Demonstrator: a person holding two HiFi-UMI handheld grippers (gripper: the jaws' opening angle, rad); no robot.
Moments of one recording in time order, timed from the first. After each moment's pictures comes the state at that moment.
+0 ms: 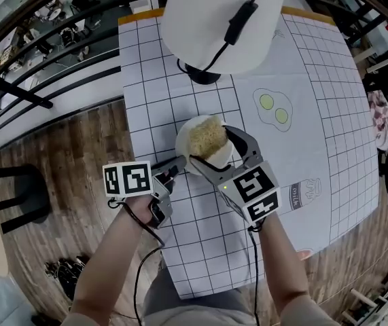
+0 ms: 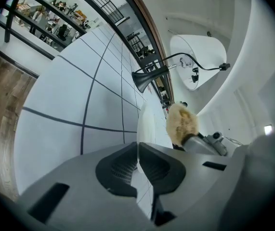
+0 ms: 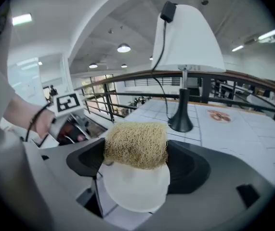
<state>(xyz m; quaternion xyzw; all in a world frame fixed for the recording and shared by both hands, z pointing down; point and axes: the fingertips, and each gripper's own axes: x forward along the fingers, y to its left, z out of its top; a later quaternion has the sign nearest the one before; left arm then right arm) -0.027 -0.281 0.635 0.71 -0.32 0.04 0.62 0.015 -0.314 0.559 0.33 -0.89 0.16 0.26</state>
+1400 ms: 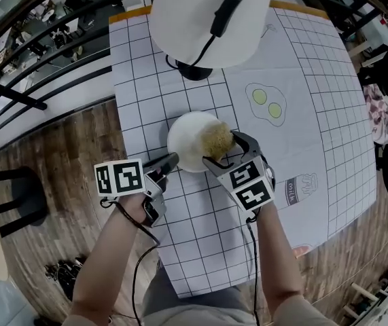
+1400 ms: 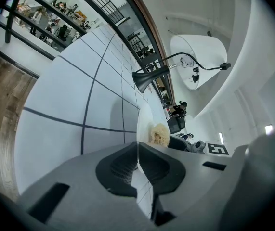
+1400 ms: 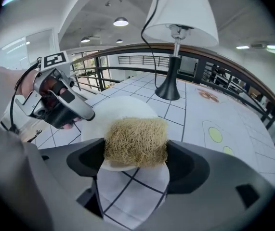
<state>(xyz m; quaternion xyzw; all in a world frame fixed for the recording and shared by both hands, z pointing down) -0.028 -0.282 0.635 0.71 -0.33 0.04 0.62 0.072 -0.303 0.629 0.35 -0.83 0.16 0.41</state>
